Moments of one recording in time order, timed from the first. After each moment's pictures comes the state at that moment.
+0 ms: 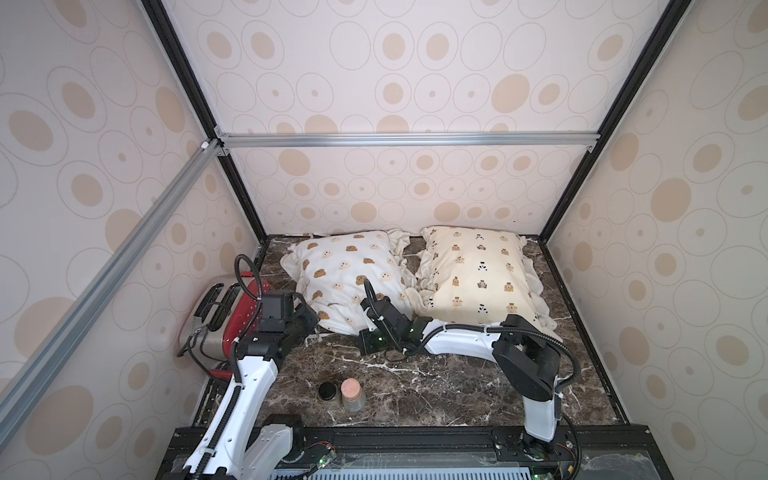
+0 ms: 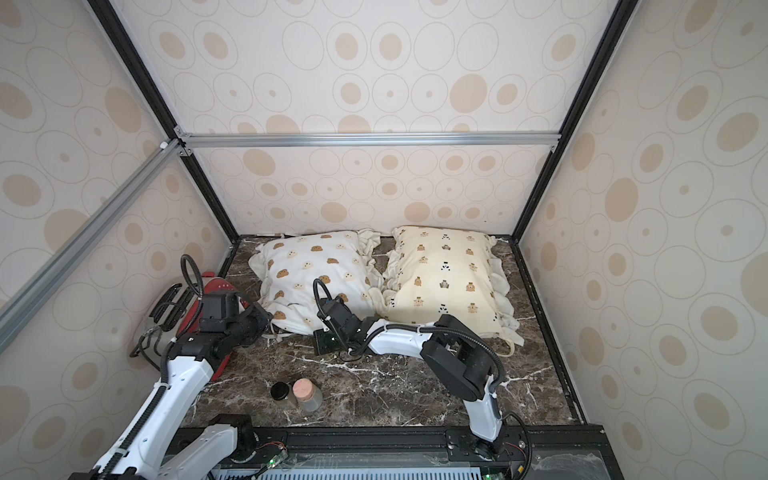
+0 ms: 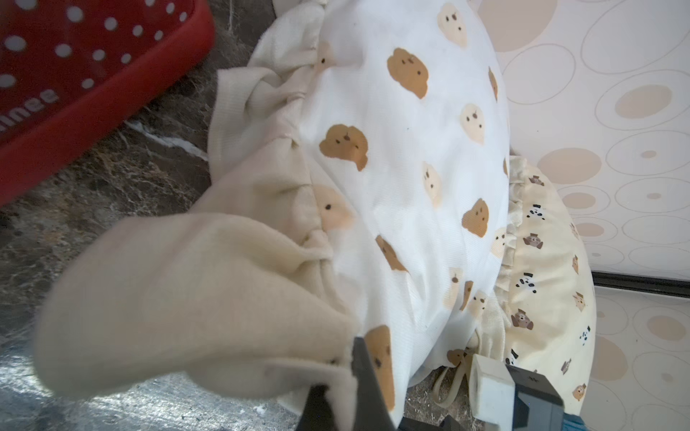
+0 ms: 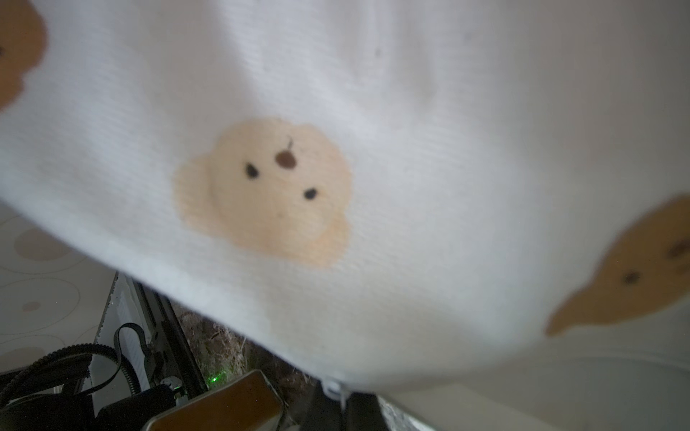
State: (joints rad) left arm -0.03 0.93 0.74 -0.59 0.10 -0.85; right arm 1.01 1.95 1.27 -0.08 -0.20 0.69
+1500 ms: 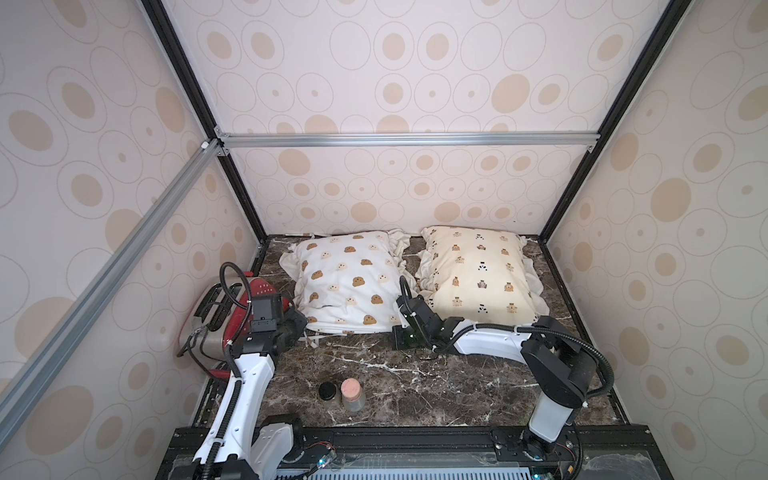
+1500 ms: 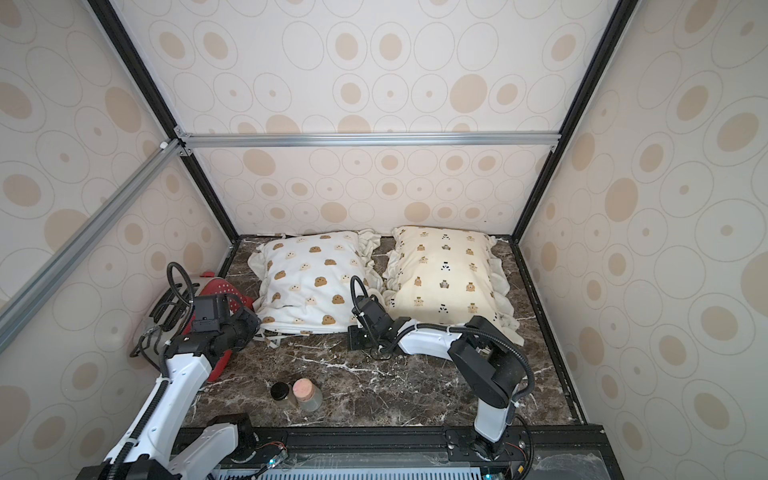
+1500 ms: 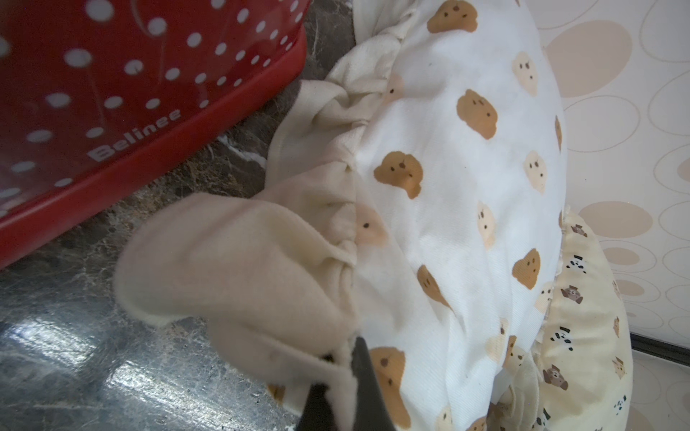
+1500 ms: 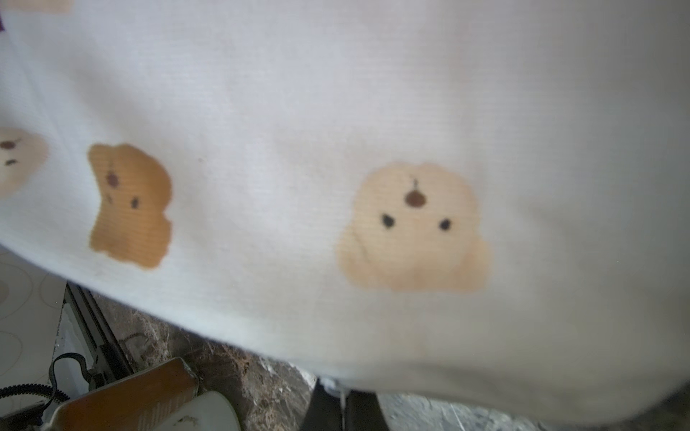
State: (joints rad) left arm 0.10 0.96 0.71 -0.60 0.11 -0.85; right arm 0.86 1.76 1.00 -0.07 -0.15 0.69
